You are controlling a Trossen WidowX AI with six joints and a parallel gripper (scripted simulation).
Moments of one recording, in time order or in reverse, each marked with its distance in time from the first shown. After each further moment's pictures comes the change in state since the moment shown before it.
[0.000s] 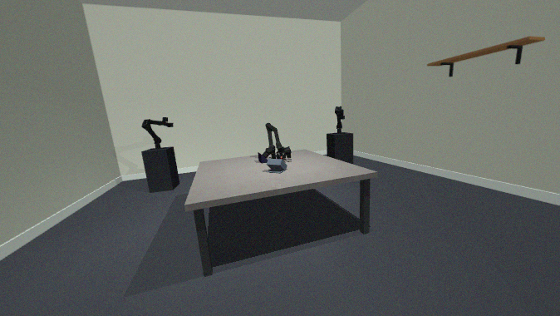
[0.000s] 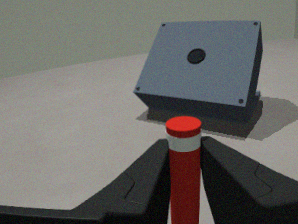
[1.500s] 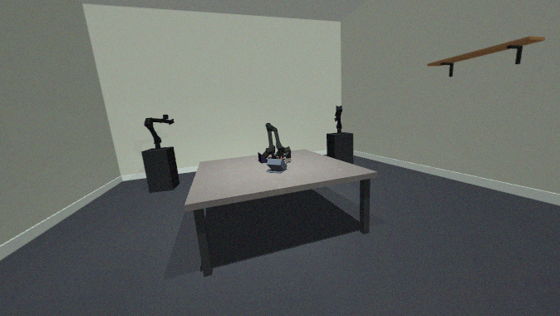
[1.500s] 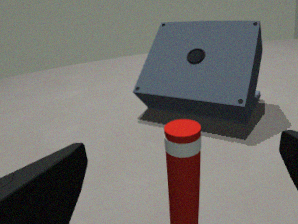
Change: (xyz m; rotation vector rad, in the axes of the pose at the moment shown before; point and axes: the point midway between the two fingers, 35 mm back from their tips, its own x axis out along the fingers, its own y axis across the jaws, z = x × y) arm 0.000 0.000 0.000 -0.001 0.000 0.000
